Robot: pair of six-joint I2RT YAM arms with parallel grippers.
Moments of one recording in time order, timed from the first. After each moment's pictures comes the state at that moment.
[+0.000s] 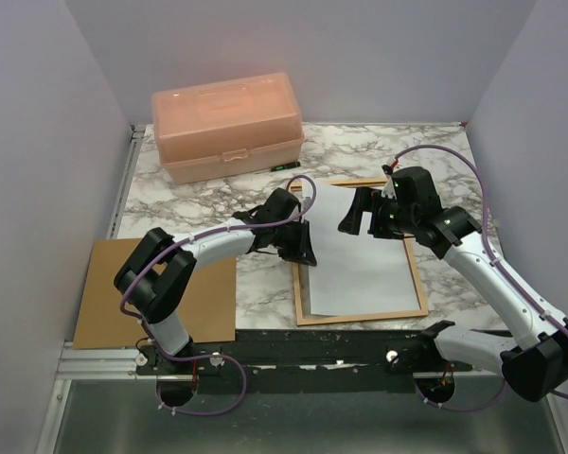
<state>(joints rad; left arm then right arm) -0.73 1.69 1.03 -0.22 0.46 -0.68 0.47 1.13 1.08 -0.70 -0.13 0.52</state>
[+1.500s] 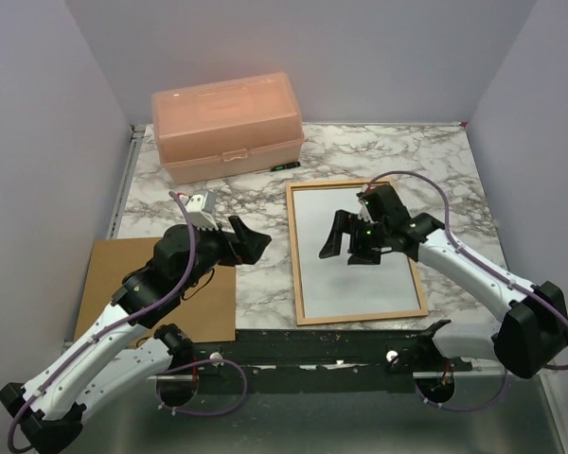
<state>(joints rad) -0.73 0.67 0.75 -0.36 -0.08 -0.68 0.54 1.24 0.93 -0.61 -0.28 0.69</state>
